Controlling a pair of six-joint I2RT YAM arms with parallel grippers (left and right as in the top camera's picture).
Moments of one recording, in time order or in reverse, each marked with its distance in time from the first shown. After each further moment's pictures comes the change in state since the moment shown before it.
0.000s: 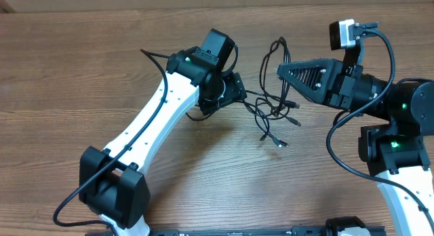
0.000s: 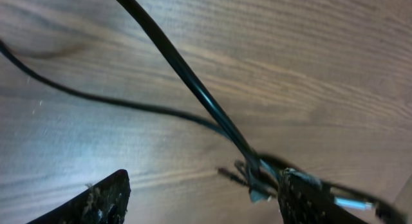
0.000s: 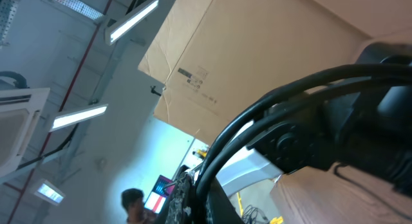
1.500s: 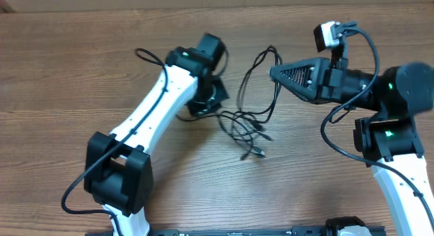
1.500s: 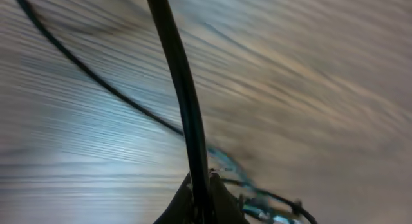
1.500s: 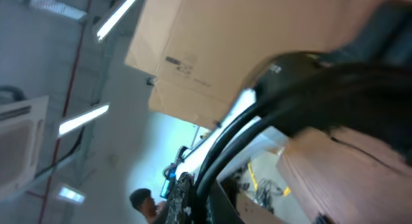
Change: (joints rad) left arm 0.073 0.073 -0.004 -0.132 -0.063 -0.007; right arm -0.005 0.065 0.007 -0.191 -0.074 -0.062
